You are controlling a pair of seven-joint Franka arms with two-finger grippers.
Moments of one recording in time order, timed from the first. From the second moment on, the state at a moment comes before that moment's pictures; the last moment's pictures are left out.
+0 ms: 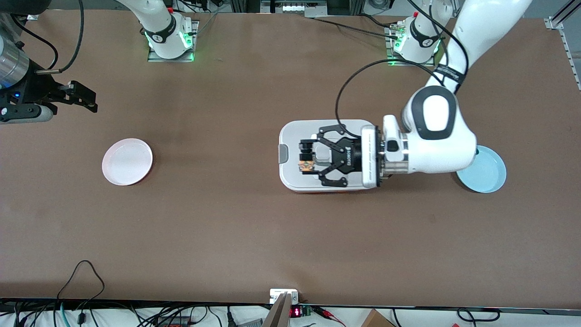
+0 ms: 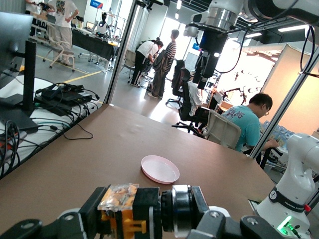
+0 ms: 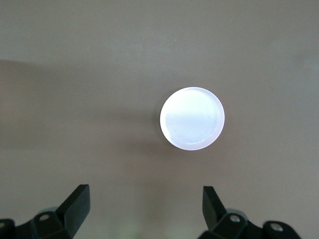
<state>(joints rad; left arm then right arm) -0.03 0.54 -0.49 -1.52 -1.31 2.16 1.61 0.21 0.01 -0.15 -1.62 -0.03 1.57 -0.02</state>
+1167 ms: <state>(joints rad) -0.24 0.55 -0.49 -1.57 -1.67 2.42 1.95 0.20 0.23 -0.15 -1.72 1.12 1.45 -0.13</state>
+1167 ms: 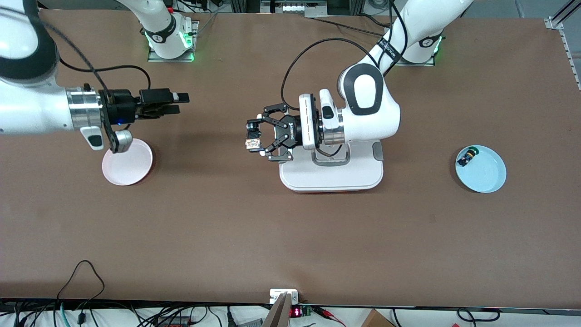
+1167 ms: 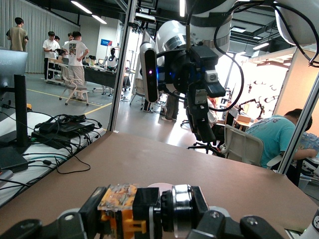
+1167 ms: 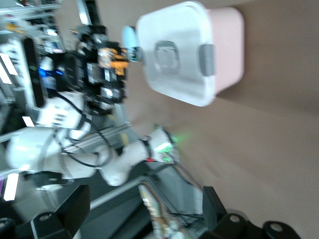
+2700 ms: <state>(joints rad) -0.23 0.56 -0.49 -1.60 -1.67 2.40 1.95 0.41 0.46 -0.13 -1.80 1.74 1.70 -0.31</state>
